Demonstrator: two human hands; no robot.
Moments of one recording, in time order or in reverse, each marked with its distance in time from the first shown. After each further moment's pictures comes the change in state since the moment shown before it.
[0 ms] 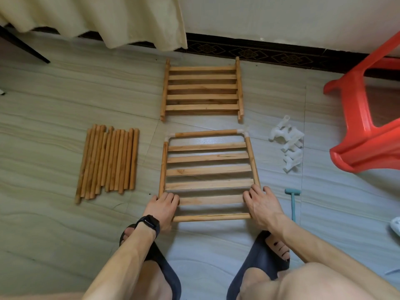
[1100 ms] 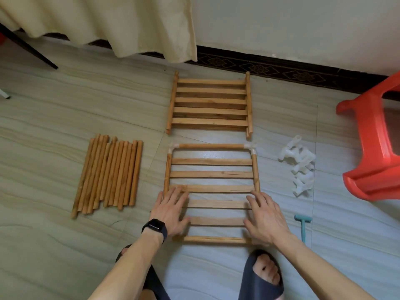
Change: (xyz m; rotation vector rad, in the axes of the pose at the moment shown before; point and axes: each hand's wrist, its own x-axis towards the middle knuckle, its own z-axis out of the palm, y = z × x) left_hand 0.046 -0.014 -0.008 -0.337 0.148 -0.031; right_hand 0.031 0.011 -0.009 0.508 0.036 0.148
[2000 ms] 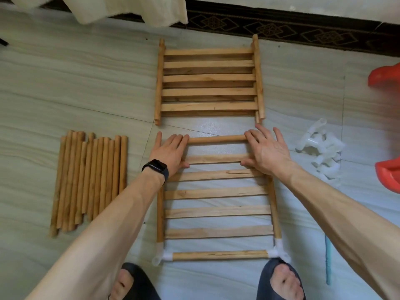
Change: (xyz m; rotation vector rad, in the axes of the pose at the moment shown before) left_hand 0.168 -0.044 -0.070 0.239 0.048 0.047; right_hand 0.187 0.022 -0.058 -0.232 0.081 -0.037
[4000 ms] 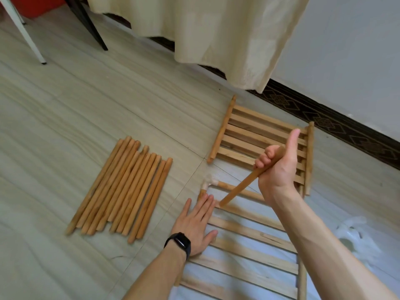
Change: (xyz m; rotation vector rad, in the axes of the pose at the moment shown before) left_hand -0.072 0.003 0.091 -0.344 0.184 -0.053; right_hand 0.041 -0.182 -0.161 2.028 0.366 0.282
